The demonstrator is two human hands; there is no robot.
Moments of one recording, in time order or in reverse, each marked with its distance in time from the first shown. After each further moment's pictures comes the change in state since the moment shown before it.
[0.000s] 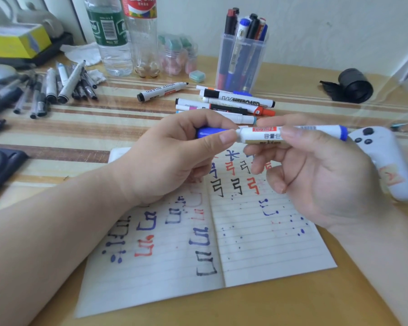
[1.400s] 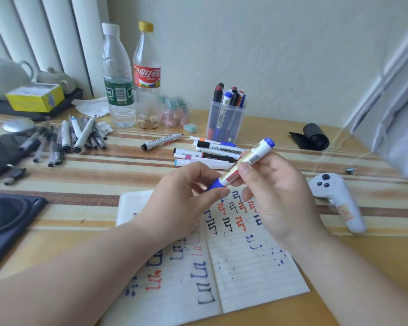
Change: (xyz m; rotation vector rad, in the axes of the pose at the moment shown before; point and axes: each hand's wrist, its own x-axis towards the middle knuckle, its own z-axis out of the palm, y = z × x) left_hand -0.003 0.000 0.008 0.586 0.313 0.152; right_hand 0.010 -0.004 0.029 -0.422 0.199 -0.253
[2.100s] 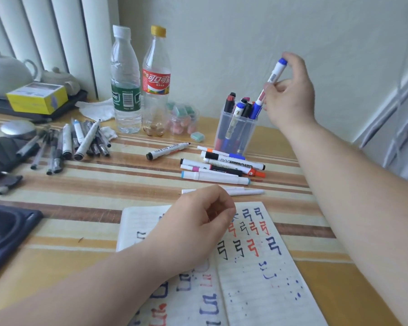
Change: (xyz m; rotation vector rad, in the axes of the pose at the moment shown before) left_hand 0.000 0.000 -0.001 -0.015 -0.132 -0.061; right_hand 0.224 0.008 -0.021 -0.533 0.325 -0.189
